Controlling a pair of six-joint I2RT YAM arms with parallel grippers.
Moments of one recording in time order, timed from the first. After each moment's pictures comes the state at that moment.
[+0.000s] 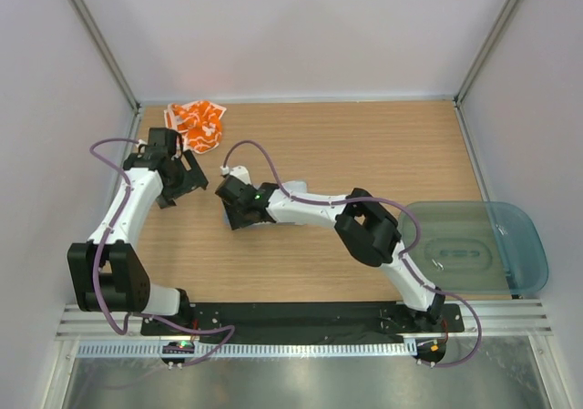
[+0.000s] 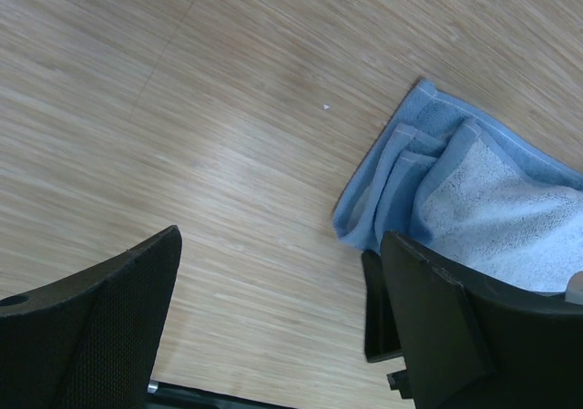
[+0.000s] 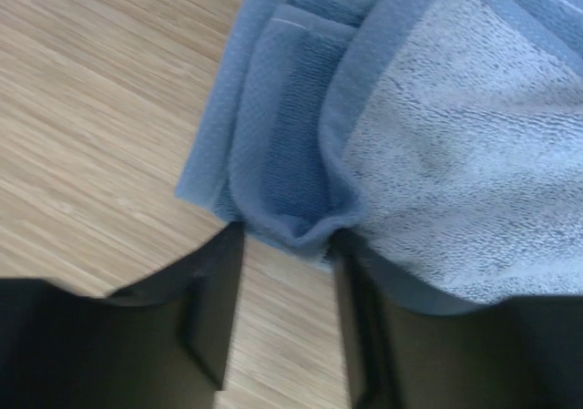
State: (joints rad) left arm -0.01 1.40 1.15 -0.85 -0.08 -0.53; right arm 1.07 2.25 1.78 -0.50 0.25 0.58
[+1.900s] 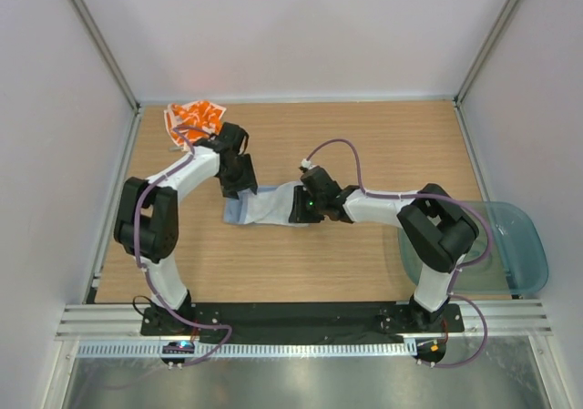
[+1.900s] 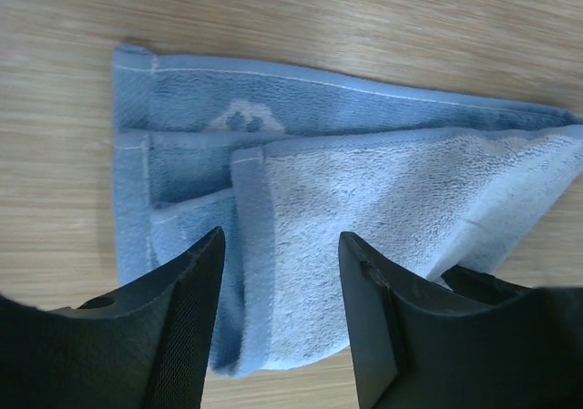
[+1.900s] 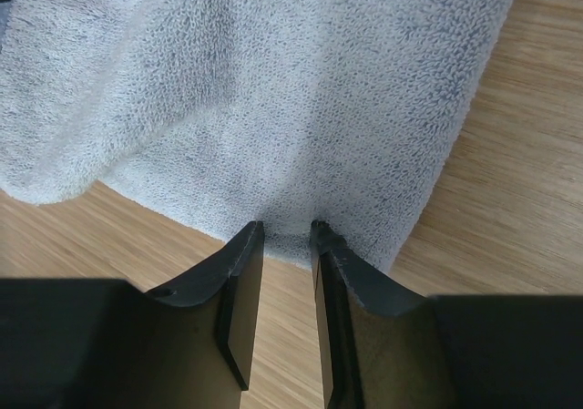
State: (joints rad) left arm -0.34 1.81 1.32 -0.73 0.04 -0.58; right arm 0.75 1.79 0.98 -0.06 -0.09 0.66
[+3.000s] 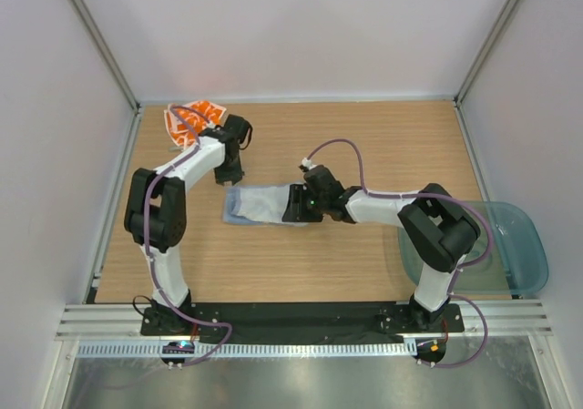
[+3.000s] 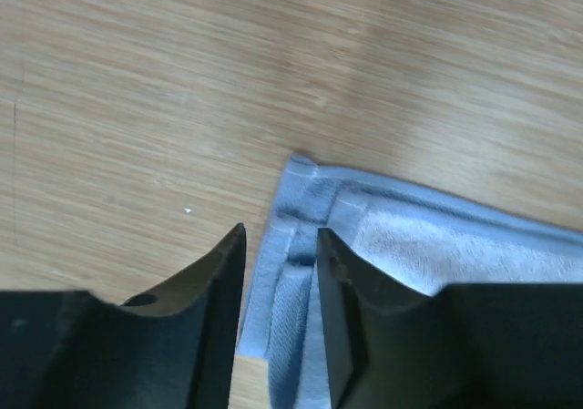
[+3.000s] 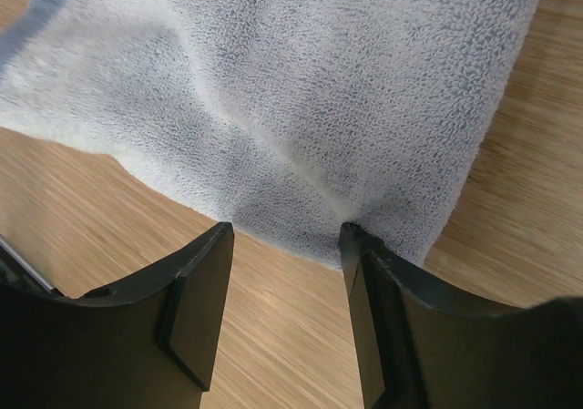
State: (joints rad) left arm -0.34 1.92 1.47 -0.79 -0.31 -0.51; right arm 0.72 1.79 0.95 0.02 -0.17 0.67
